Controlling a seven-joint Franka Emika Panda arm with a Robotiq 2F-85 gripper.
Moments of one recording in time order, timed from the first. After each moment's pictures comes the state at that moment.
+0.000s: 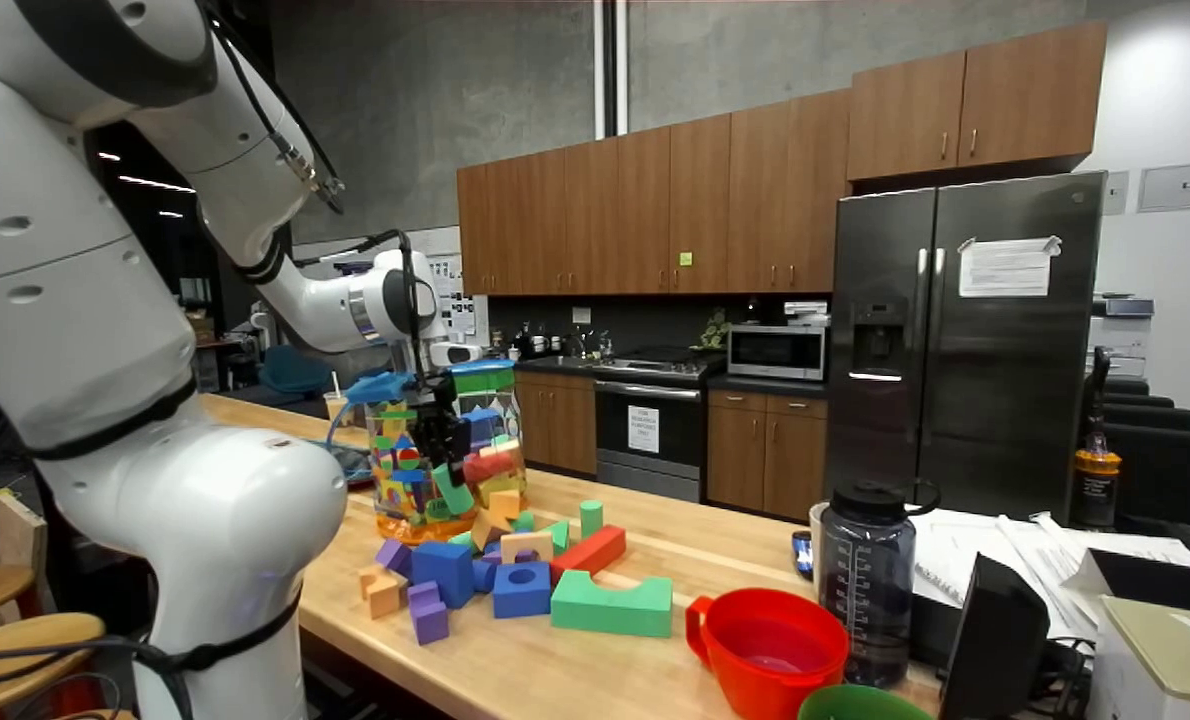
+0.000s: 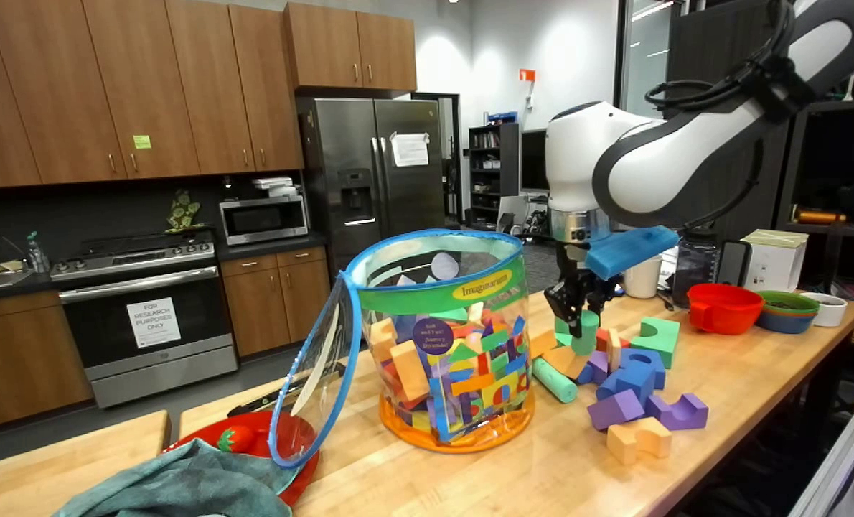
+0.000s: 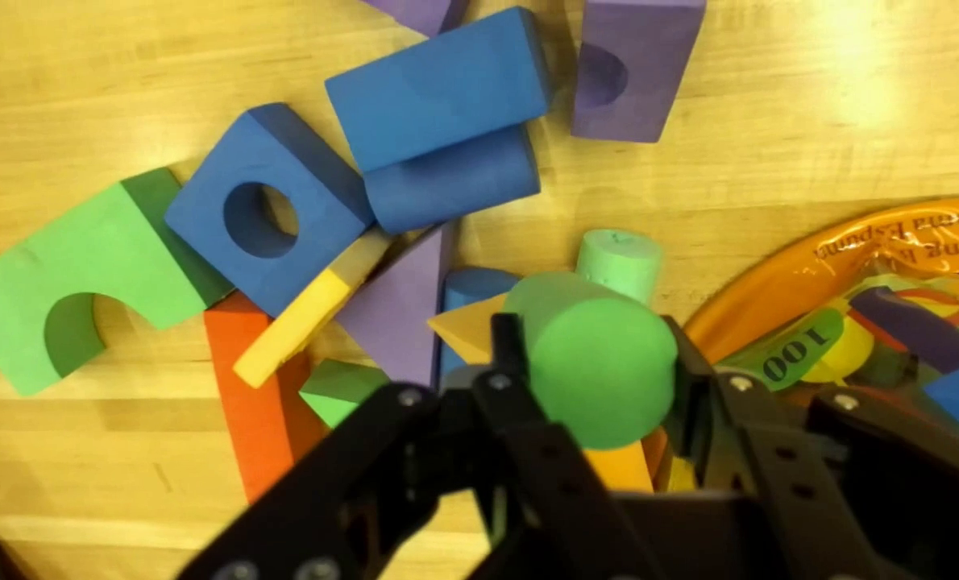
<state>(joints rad) 0.13 -0.41 0.24 -2.66 -0.09 2.24 0.58</state>
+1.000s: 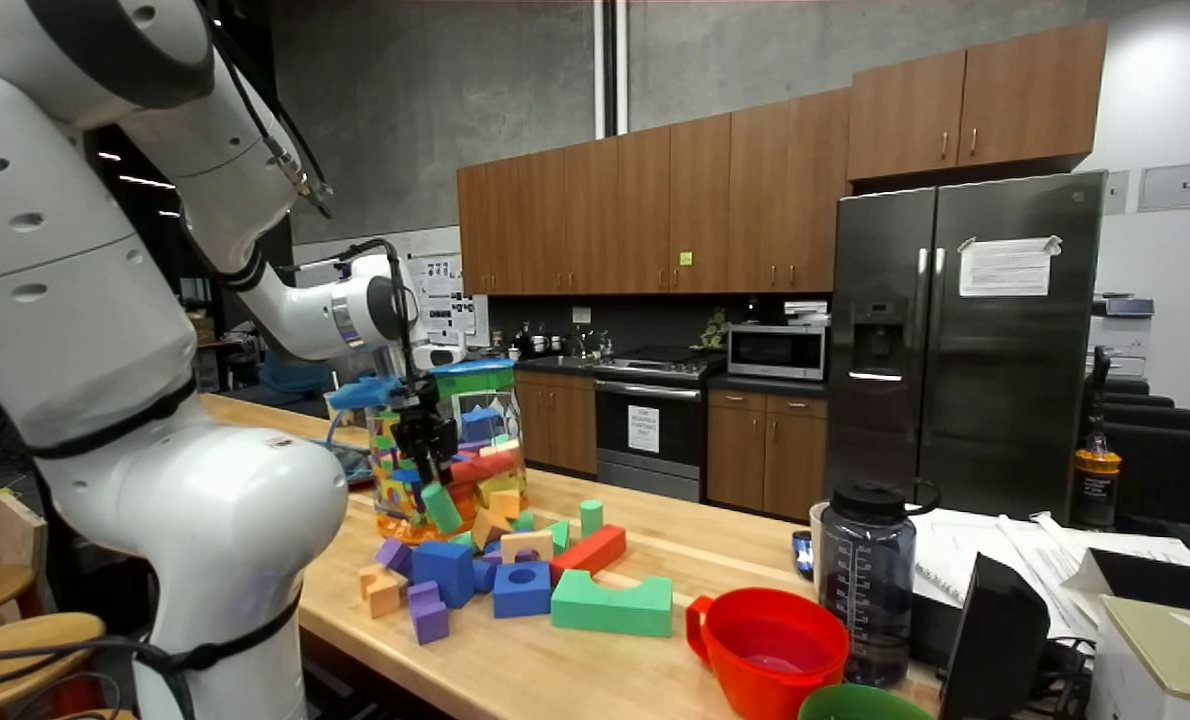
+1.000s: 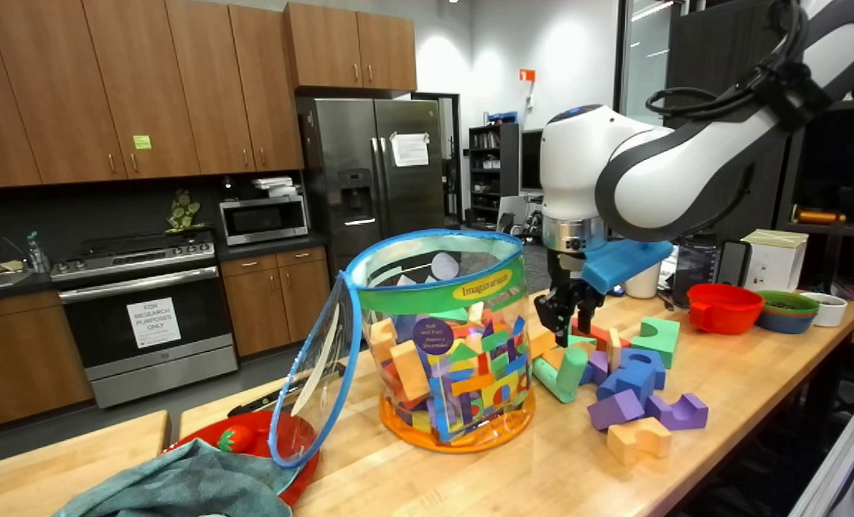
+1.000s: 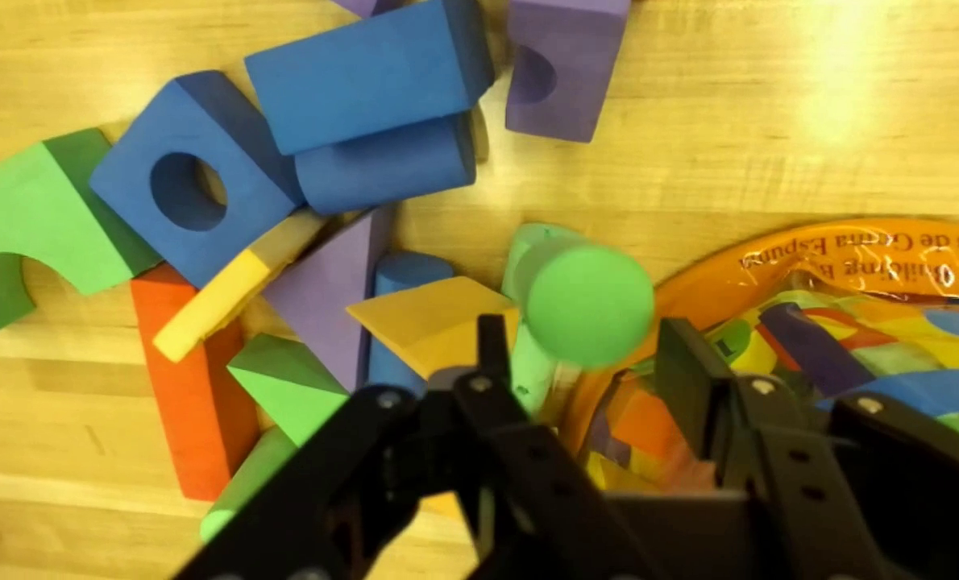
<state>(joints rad) 0.15 -0.41 0.31 -2.67 -0.09 2.31 0.58</state>
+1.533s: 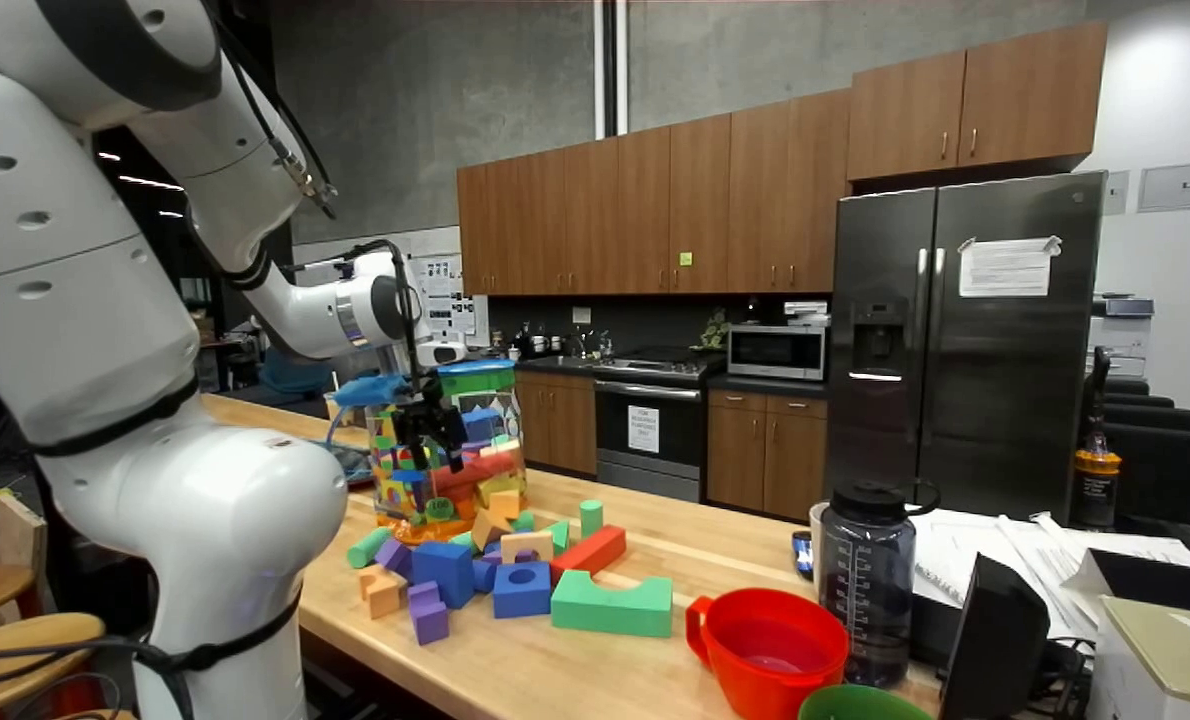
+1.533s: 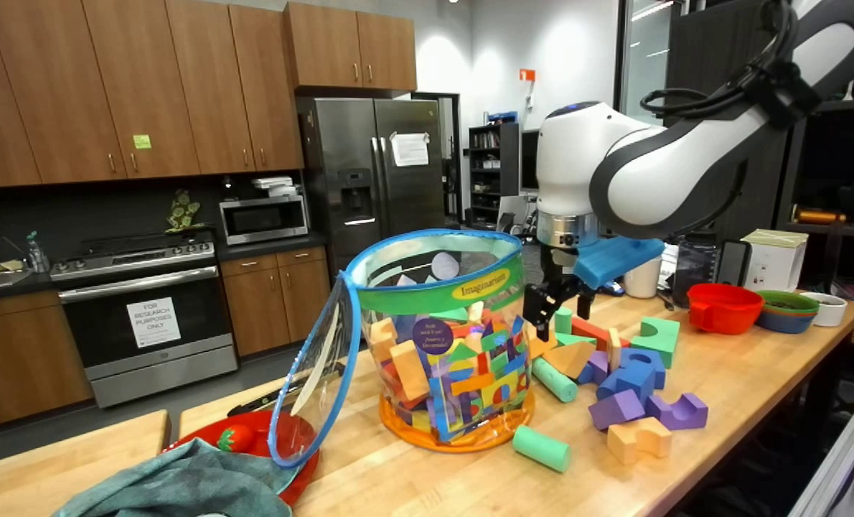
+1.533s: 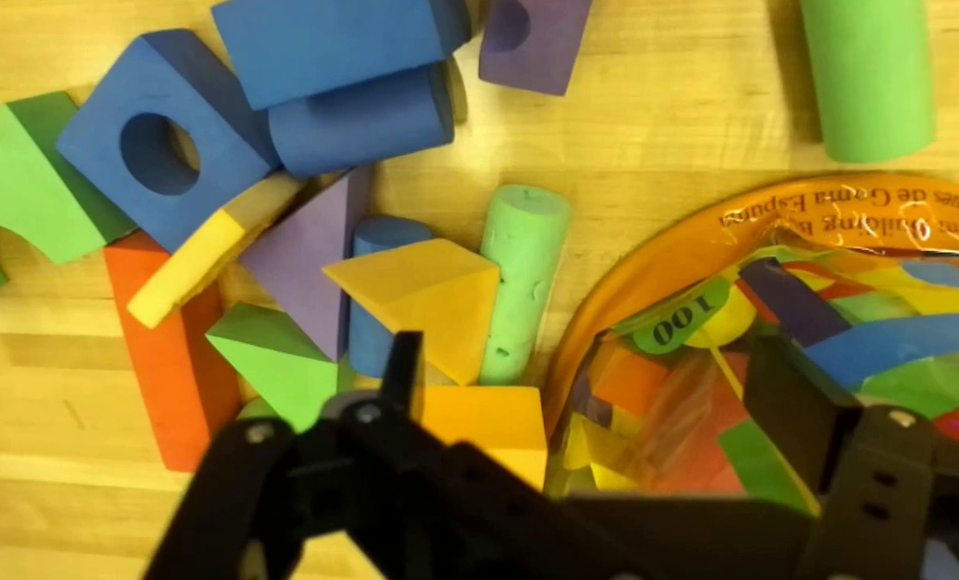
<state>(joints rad) 0.14 -0.39 0.31 -2.65 -0.09 2.35 0.58</state>
